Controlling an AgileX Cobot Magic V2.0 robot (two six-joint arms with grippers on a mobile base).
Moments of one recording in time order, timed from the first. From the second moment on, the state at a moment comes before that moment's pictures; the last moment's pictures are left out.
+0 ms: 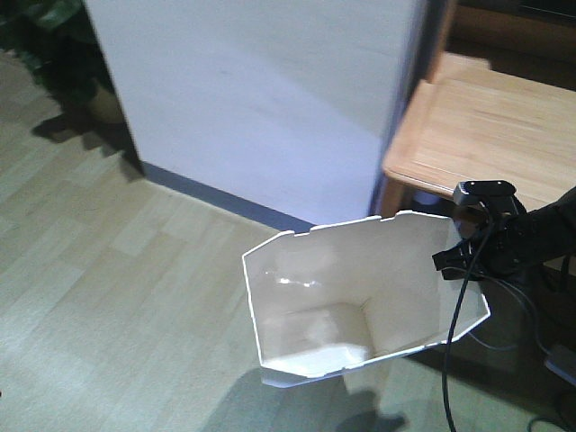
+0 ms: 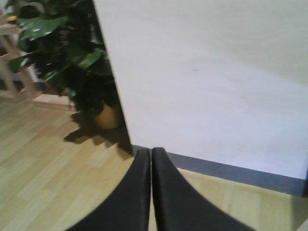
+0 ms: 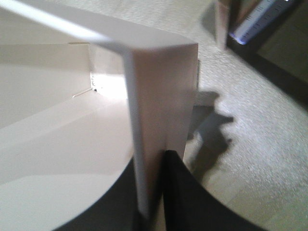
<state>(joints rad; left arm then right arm) 0.00 -0.02 0.03 0.14 0.27 -0.05 -0.13 1.90 -0.82 0.86 0.52 -1.08</state>
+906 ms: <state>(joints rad) 0.00 -0.02 0.03 0.14 0.27 -0.05 -0.13 1.90 -0.82 0.86 0.51 -1.08</state>
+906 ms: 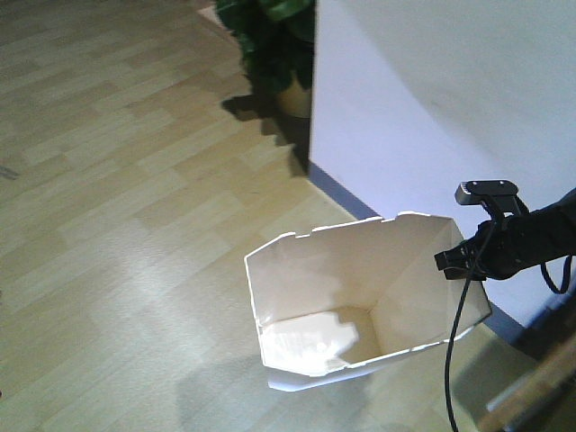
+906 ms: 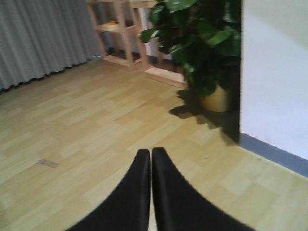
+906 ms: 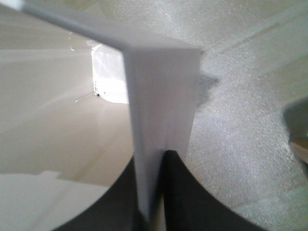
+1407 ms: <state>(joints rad) 0.00 -0.02 0.03 0.14 0.27 -0.05 -0.13 1.90 -0.82 0.86 0.51 -1.08</state>
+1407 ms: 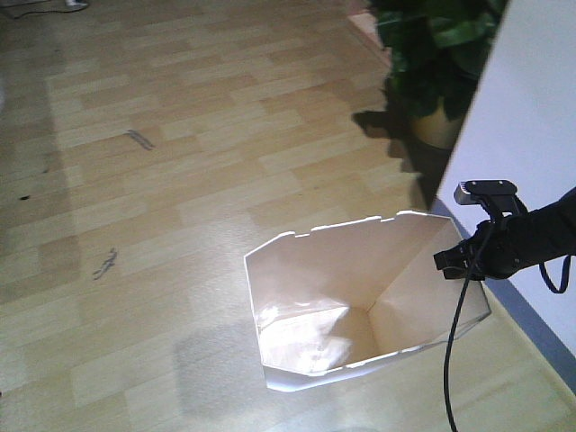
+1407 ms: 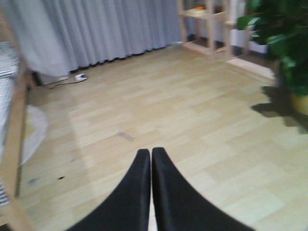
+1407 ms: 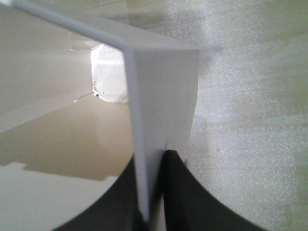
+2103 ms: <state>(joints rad) 0.00 -0.02 0.03 0.14 0.27 -0.05 -0.13 1.90 -0.82 0.86 0.53 -1.08</state>
